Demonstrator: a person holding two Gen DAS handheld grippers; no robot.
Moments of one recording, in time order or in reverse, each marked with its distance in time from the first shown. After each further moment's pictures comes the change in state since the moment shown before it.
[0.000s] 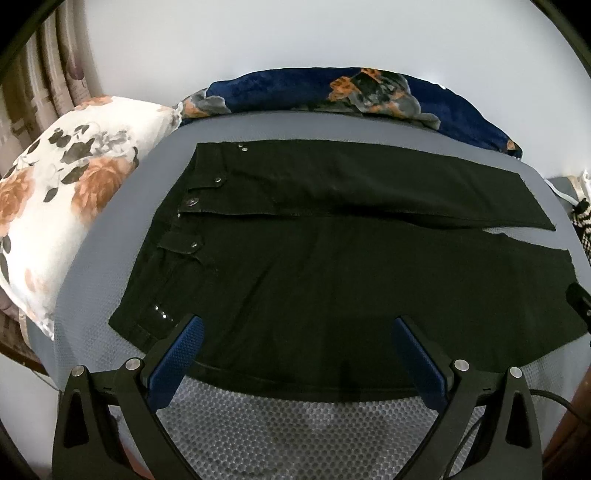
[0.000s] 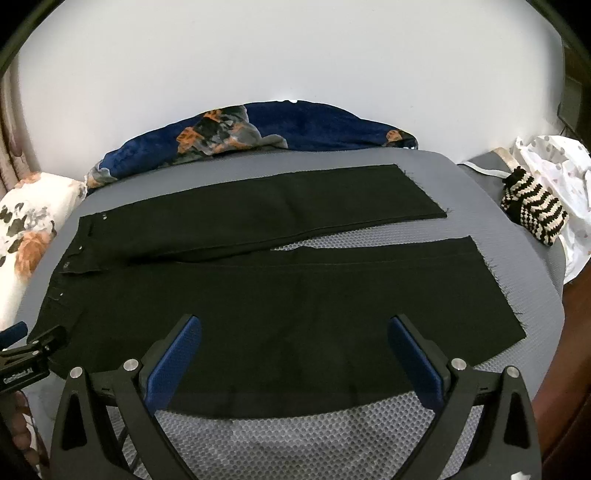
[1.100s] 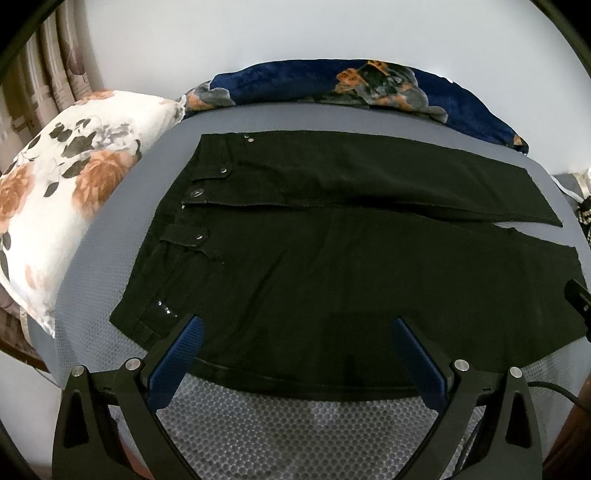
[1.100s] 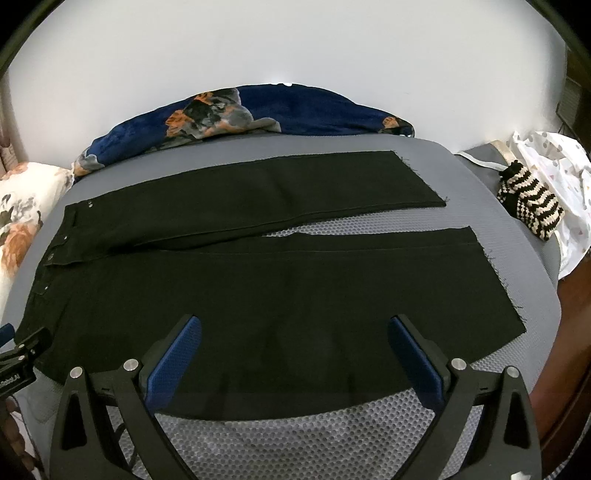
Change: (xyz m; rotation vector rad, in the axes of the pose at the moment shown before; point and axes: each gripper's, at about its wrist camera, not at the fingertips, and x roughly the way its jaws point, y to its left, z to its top) left arm 0.011 0.007 -0.003 -0.002 0.024 0.019; right arm 0.016 0.006 0.000 -0.010 0.051 -0.030
